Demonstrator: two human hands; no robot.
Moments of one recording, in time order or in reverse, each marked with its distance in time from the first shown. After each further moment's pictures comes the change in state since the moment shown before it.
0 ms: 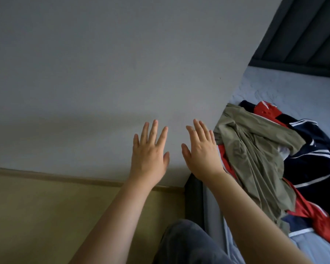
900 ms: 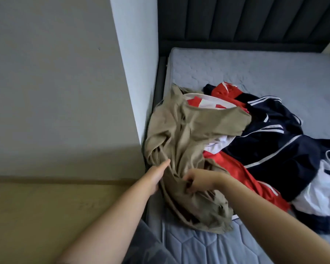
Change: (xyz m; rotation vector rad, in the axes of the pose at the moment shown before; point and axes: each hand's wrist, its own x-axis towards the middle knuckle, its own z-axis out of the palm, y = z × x) left_hand 0.006 0.231 0.170 -1.462 -0.583 -0.998; right_hand -0.099 0.270 0.016 0.507 -0.987 -0.043
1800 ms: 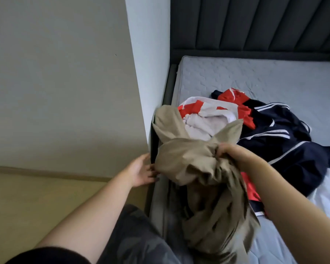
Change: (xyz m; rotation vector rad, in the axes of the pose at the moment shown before) left_hand -0.033 0.022 -0.056 -0.229 -0.151 -0.052; right_hand -0.048 0.034 -0.058 0.921 0.409 0.109
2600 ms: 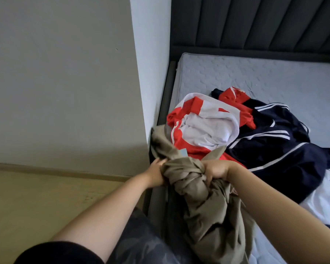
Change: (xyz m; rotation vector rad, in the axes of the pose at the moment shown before) left_hand 0.034 -0.027 0.013 1.390 0.009 0.484; right_hand 0.006 0.008 0.056 -0.403 -0.502 0.113
